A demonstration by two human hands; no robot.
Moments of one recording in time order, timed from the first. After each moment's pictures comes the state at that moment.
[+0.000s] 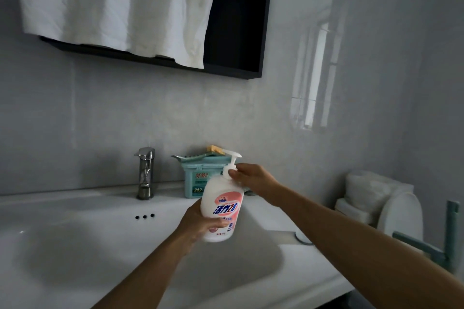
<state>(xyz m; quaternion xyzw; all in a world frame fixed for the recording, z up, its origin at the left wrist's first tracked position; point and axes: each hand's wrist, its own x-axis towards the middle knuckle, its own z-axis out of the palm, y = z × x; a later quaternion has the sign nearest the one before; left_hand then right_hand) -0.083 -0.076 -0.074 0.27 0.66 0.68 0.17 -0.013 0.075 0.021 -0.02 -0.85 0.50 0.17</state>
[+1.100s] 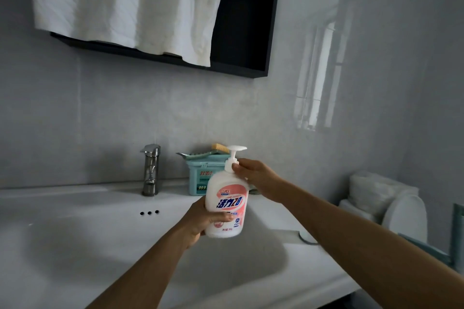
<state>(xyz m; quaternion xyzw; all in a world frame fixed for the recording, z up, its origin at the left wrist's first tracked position) -0.075 -0.083 -0.061 0.28 0.65 0.67 0.23 -0.012 0.063 0.028 -0.01 -0.83 0.54 0.16</state>
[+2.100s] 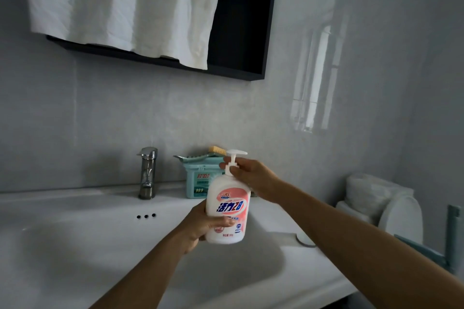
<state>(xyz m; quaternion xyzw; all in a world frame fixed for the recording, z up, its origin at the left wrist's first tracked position) -0.070 -0.082 -0.060 0.29 0.64 0.67 0.24 -0.008 0.059 0.035 -0.01 -0.84 0.51 0.17</state>
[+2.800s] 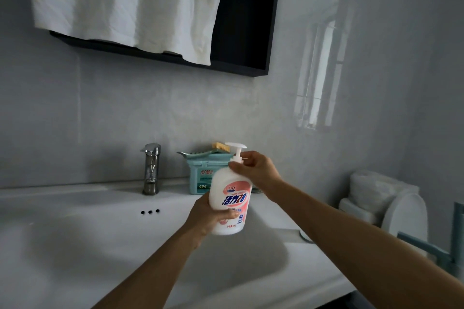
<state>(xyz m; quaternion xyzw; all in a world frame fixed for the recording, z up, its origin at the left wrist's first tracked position) -0.073 -0.076 -0.064 0.27 0.65 0.69 0.17 -0.015 0.059 0.032 -0.07 -0.80 0.53 0.26</state>
